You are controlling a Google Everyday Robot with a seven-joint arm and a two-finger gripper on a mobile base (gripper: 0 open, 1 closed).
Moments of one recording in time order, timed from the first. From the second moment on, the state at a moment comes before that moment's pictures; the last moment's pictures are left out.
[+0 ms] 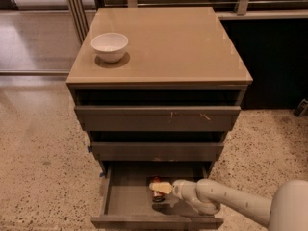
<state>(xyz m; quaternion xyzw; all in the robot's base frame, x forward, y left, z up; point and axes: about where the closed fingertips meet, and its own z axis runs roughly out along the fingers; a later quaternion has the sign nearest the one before) 0.565 -0.063 0.247 -0.04 0.90 0.33 0.28</state>
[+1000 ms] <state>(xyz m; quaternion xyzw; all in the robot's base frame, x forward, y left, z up) 0.591 -0.024 0.210 -0.06 0.90 0.35 0.26</state>
